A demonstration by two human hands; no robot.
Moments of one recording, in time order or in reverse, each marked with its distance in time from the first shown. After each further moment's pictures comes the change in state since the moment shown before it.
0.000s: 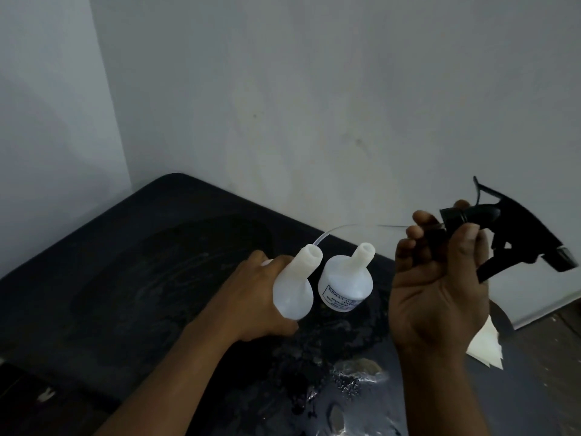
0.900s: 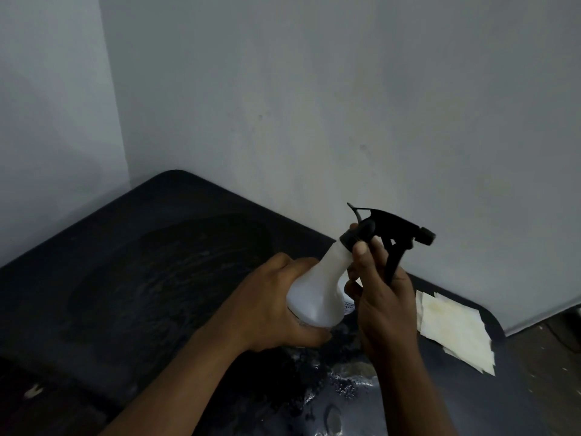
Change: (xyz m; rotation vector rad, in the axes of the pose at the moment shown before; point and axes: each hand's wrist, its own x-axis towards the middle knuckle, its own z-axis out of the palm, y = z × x) left_hand -0.007 0.019 0.001 -0.203 0.078 0.219; right_hand -0.015 0.034 -0.008 -0.600 -0.242 0.244
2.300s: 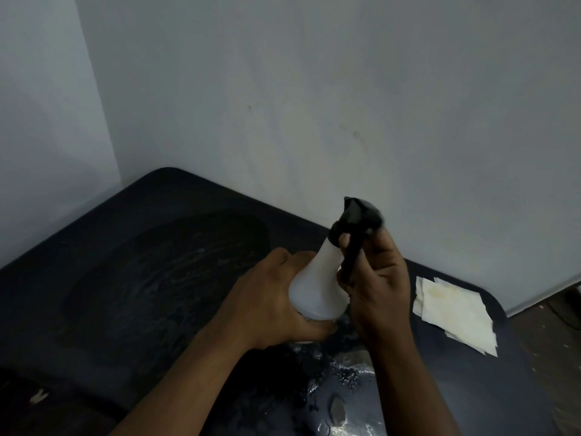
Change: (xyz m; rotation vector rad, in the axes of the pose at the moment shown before) left_hand -0.001 0.004 0.005 0.000 0.012 -0.024; right_hand 0.010 0.020 -0.002 0.180 -0.063 -0.120
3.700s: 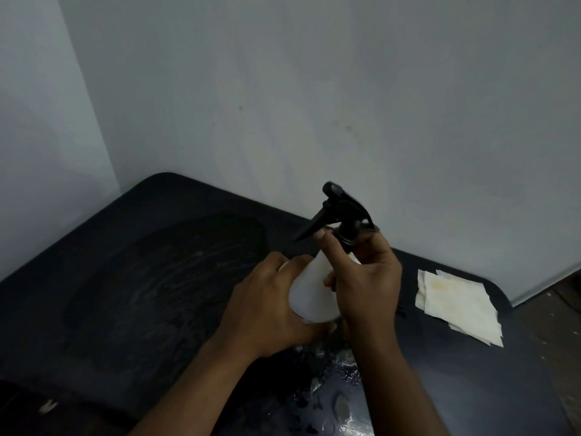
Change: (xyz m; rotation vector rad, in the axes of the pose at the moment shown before) left_hand -0.004 -0.002 0.012 0.117 0.058 -0.021; right_hand -0.009 -0.007 0.021 -0.261 0.284 0.037
